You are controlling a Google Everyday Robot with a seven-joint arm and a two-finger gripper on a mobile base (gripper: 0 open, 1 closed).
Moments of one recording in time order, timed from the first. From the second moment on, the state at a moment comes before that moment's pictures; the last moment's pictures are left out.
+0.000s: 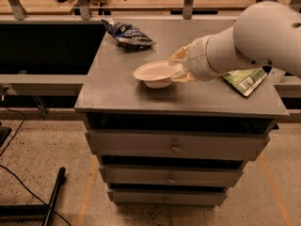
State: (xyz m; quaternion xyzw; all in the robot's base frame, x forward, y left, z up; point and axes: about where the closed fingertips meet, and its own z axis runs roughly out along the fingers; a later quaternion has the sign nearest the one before) arm 0.591 -0.073 0.906 -0.74 0.52 -0.11 0.41
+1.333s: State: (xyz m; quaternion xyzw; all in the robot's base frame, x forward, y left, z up) arm 0.580 -0.069 0.908 -0.75 0.51 -0.11 0.40
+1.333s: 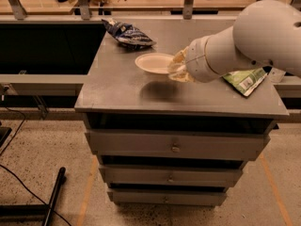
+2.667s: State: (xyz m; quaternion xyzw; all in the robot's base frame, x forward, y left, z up) arm 0.708 -0.110 0.937 -0.74 0.47 -0.24 0.43
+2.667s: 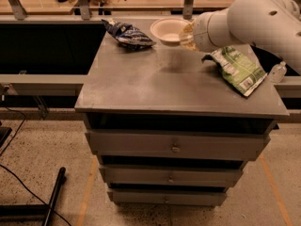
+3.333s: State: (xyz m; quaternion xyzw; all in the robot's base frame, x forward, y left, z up) arm 0.774 -0.111 0.937 -0.73 0.45 -0.24 0.46
